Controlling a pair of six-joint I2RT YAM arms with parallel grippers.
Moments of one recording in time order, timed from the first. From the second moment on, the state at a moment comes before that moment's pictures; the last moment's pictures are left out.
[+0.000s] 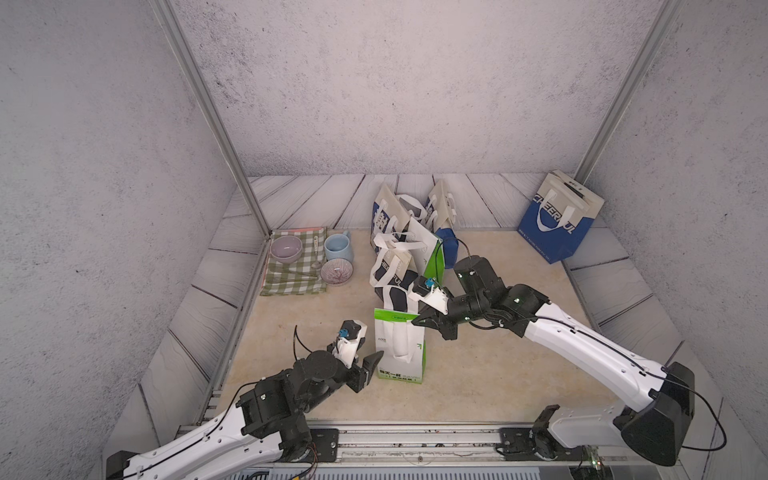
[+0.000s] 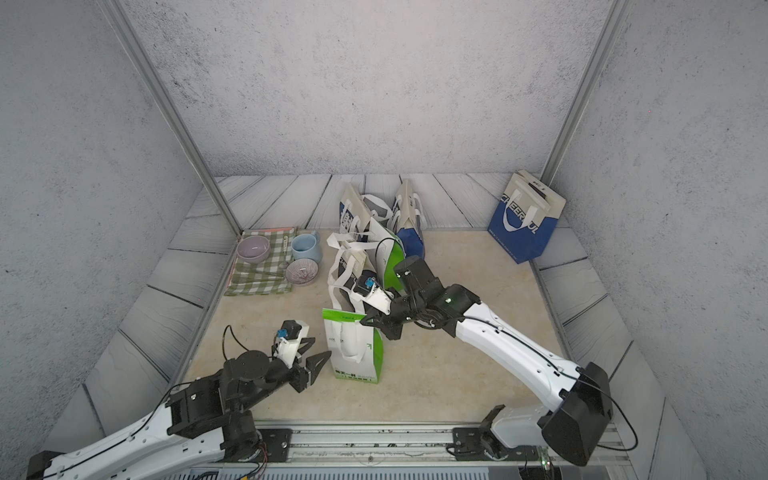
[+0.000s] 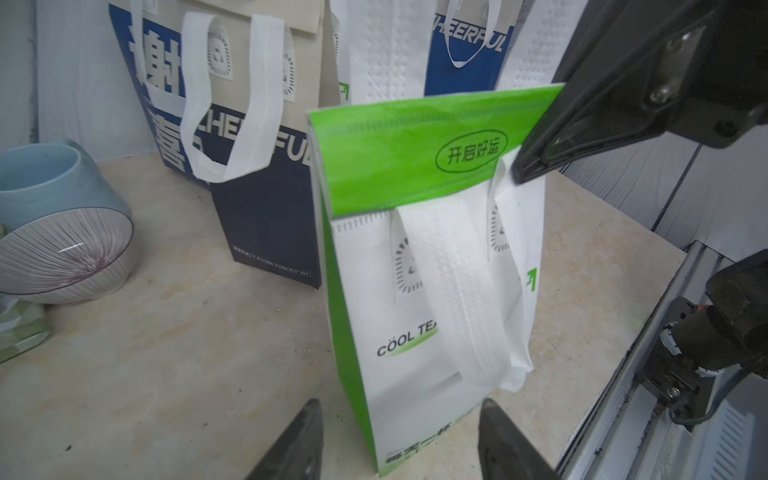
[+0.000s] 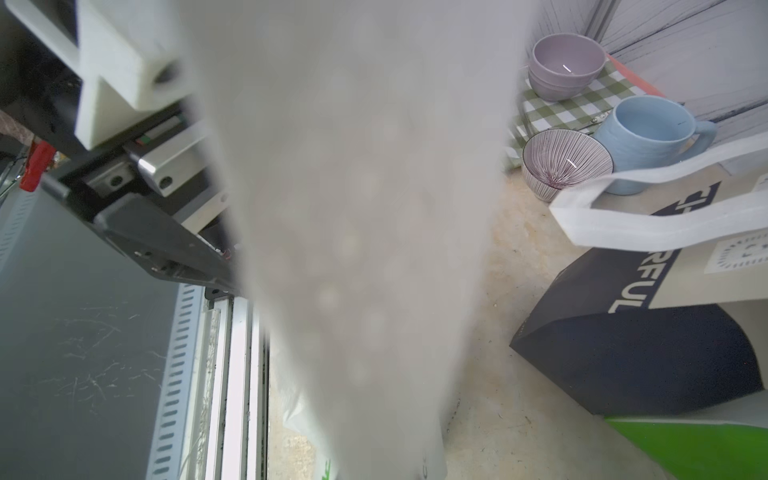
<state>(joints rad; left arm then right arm) -1.09 0.48 0.49 -0.41 -0.26 -0.29 0.75 1.32 1.22 -0.65 -0.60 -0.37</state>
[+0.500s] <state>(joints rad) -1.09 0.59 0.38 -0.16 -0.22 -0.24 0.66 1.31 1.21 -0.72 -0.71 -0.49</state>
